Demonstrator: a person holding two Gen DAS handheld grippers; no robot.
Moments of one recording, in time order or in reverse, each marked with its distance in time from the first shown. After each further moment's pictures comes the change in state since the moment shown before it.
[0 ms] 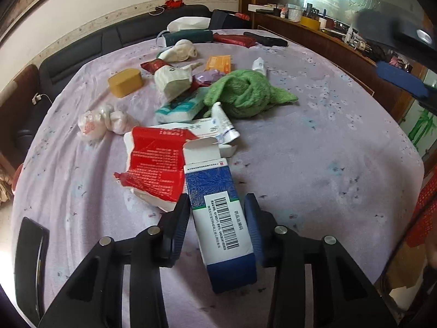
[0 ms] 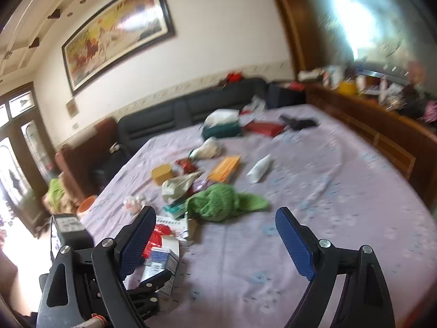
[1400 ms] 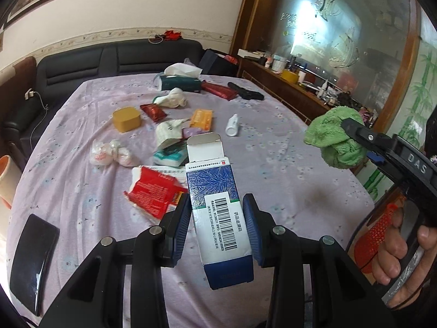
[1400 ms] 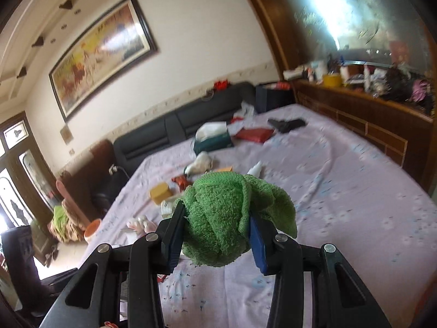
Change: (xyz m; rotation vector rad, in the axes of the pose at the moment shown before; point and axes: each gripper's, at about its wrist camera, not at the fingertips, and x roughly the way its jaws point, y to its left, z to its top) left arm -0.098 0.006 0.007 -0.112 -0.203 -0.177; right arm -0.044 -0.019 0.010 0.151 -0.084 -0.024
